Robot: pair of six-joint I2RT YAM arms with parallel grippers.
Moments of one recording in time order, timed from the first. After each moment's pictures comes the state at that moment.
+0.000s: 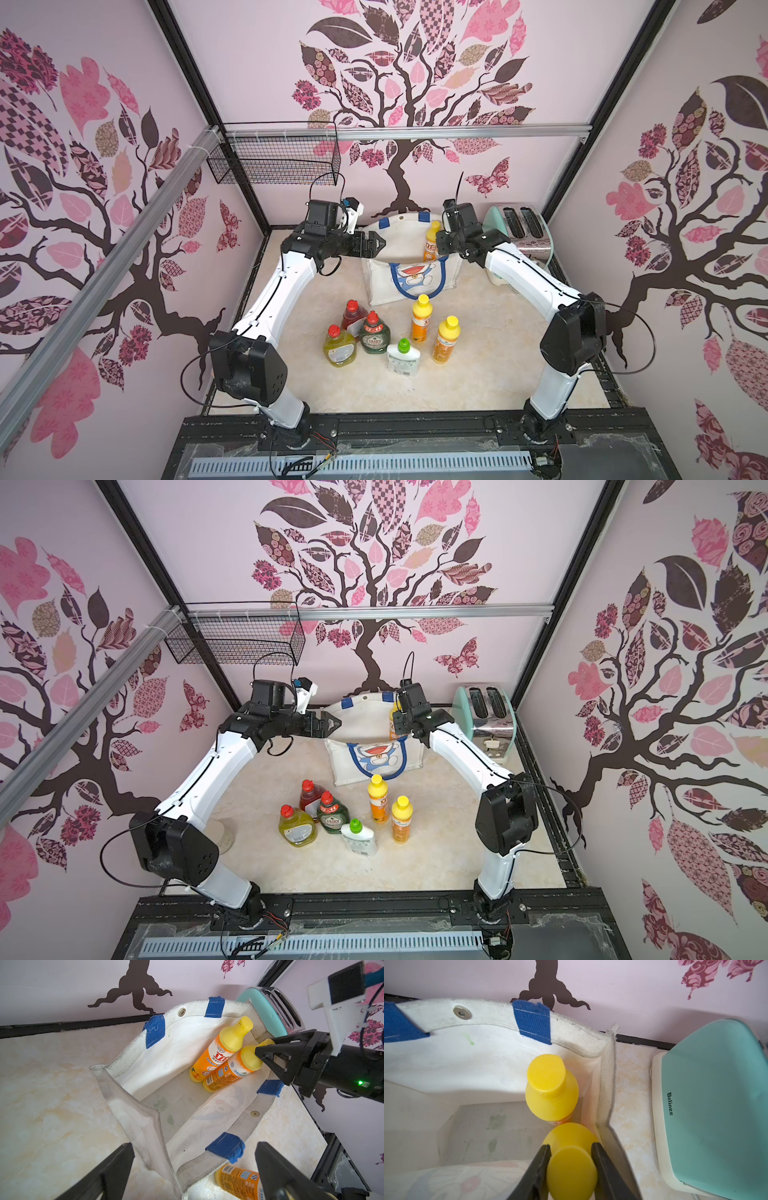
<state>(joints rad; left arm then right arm) -0.25 1.60 1.59 -0.67 0.45 -0.13 0.46 1.81 1.68 -0.56 0.24 0.16</state>
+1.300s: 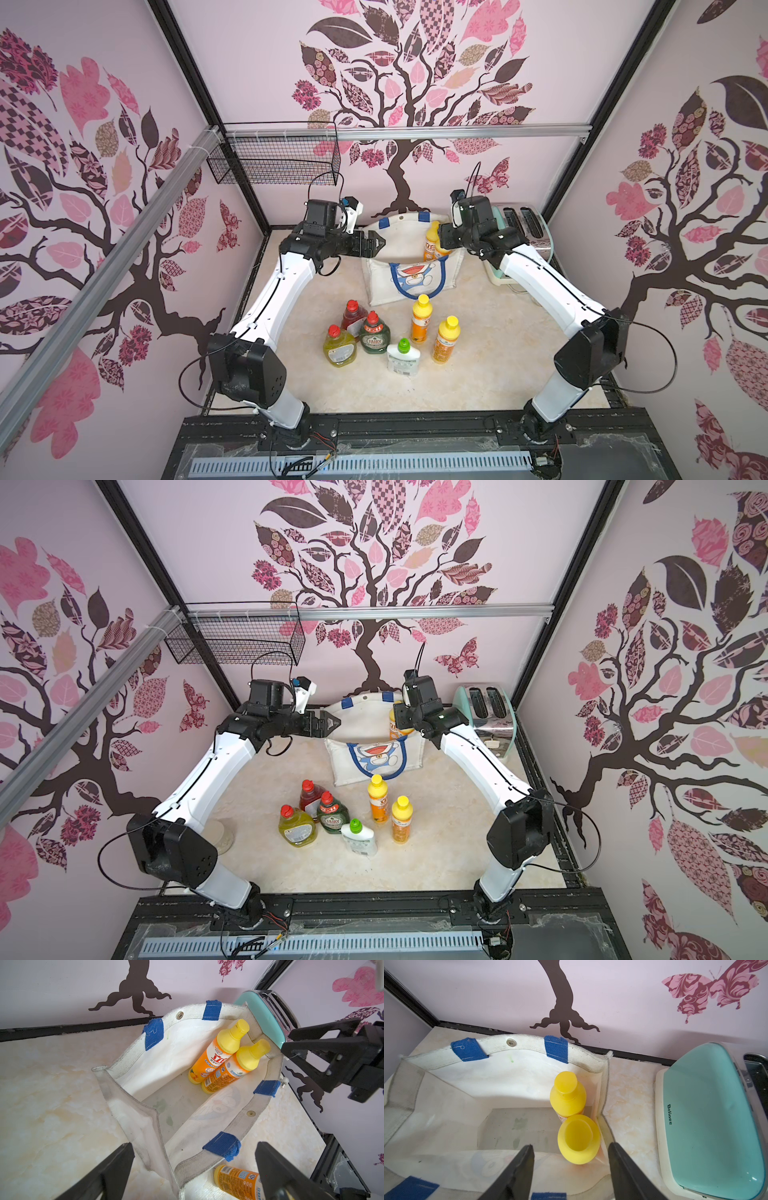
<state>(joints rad) -0.25 1.59 1.59 -0.66 0.46 -0.14 0.45 1.68 1.68 -0.58 0.14 0.16</state>
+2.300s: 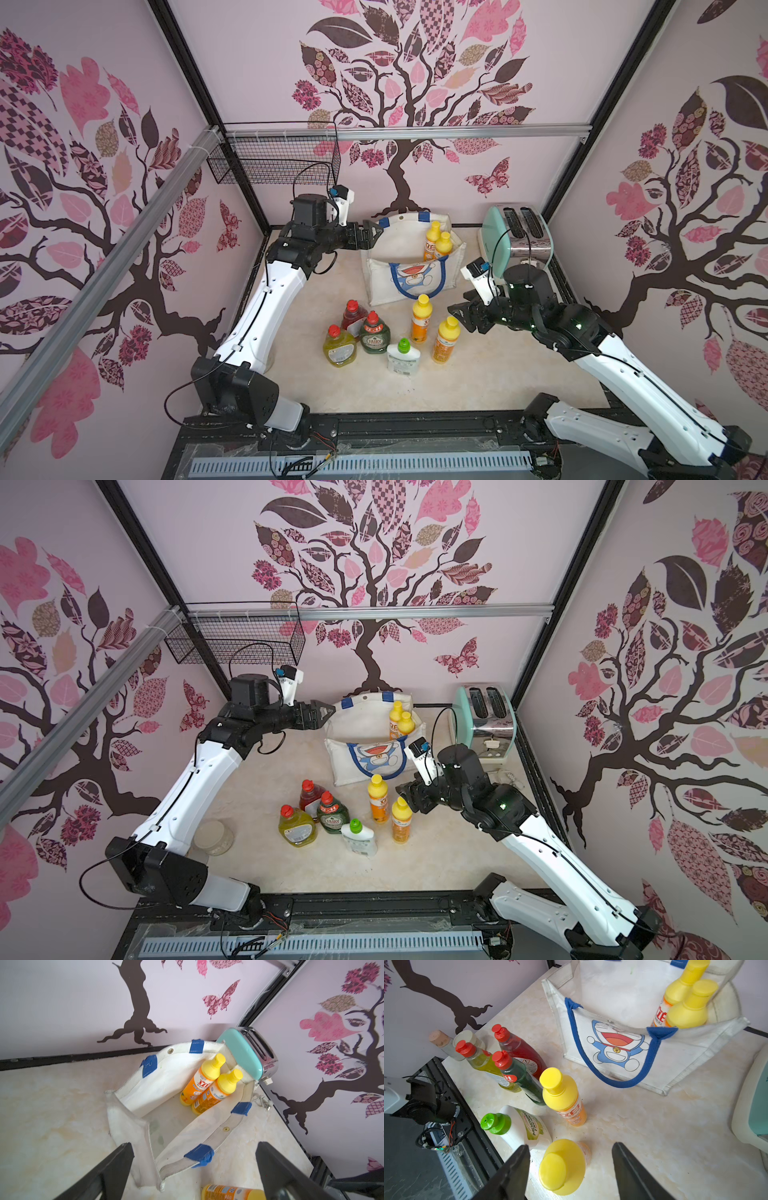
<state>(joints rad) -0.25 1.50 1.62 -0.58 0.45 -0.24 0.66 0.95 1.12 -0.76 -0.17 0.09</state>
